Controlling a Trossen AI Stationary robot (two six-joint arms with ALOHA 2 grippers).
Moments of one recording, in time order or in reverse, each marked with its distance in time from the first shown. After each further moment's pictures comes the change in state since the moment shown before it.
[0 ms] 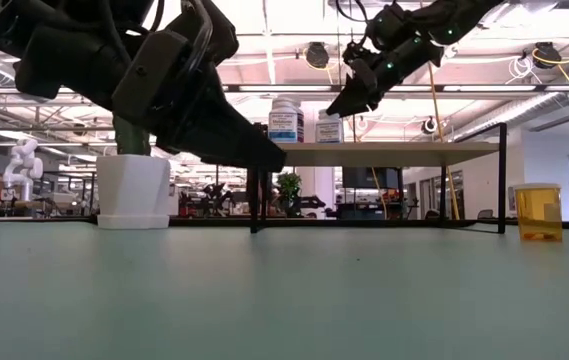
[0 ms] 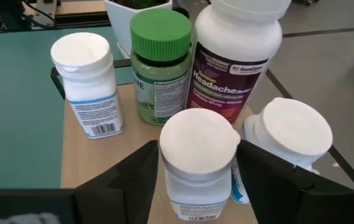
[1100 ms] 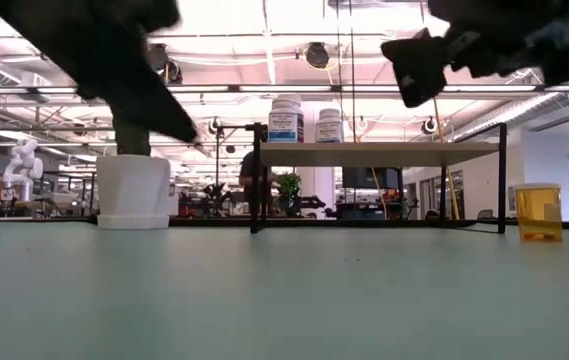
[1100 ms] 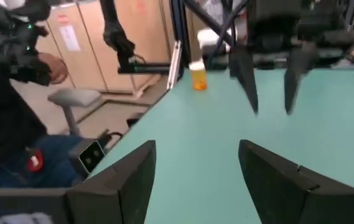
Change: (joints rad) left arm -0.090 -0.311 0.002 -0.580 -0.089 -0.297; right arm 0.984 -0.135 -0.741 0.993 0.153 0.426
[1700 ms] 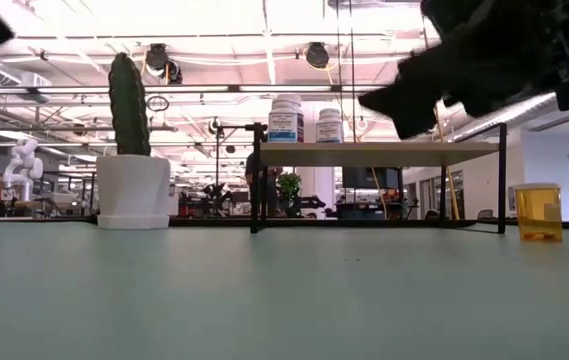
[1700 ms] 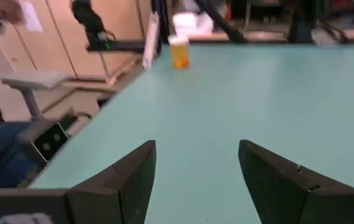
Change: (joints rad) left arm -0.404 -0.286 0.000 -0.308 0.163 -0.356; right arm 0.114 0.287 0.053 0.169 0.215 -0.010
